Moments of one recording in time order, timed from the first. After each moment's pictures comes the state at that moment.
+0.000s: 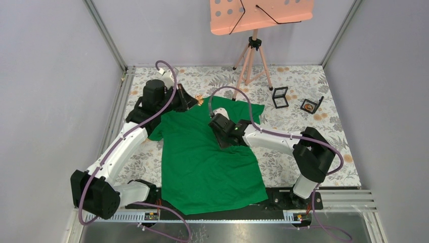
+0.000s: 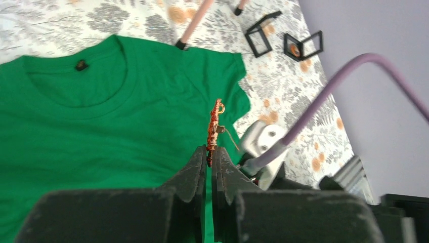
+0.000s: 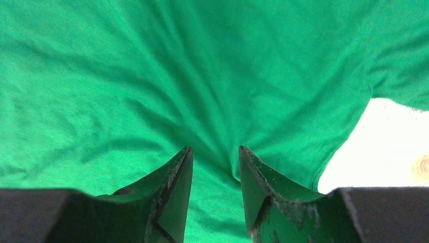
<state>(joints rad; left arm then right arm) -0.35 1.21 1.06 -0.24 0.37 -0.51 0.97 1.71 1.15 -0.54 0.30 0.45</state>
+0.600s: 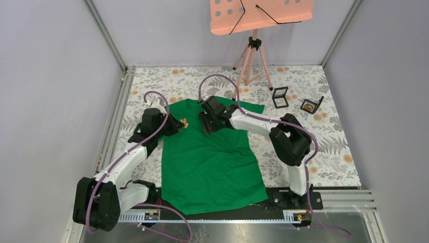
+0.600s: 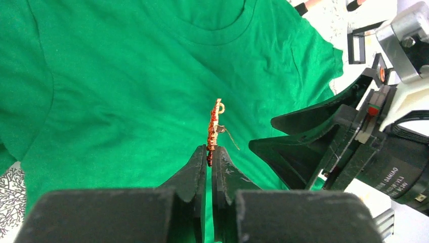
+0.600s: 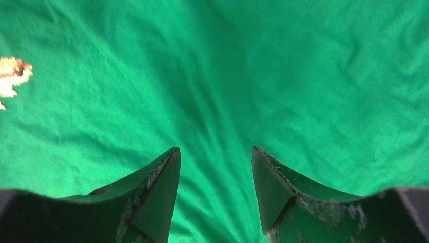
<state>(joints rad) -0.24 1.08 0.58 -0.07 0.20 -0.64 0.86 1.97 1.44 -0.44 0.08 0.34</state>
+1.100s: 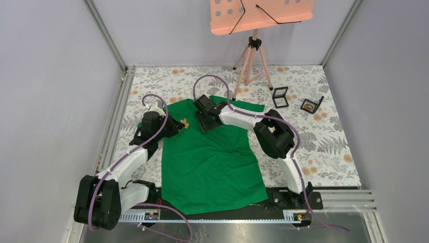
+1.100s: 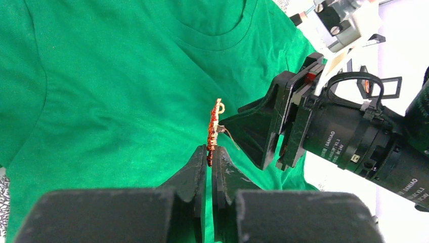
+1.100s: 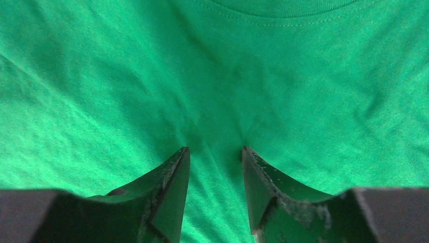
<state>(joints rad) -0.21 1.08 0.49 0.08 0.22 -0.71 0.85 2.21 1.69 -0.53 0.12 0.34</state>
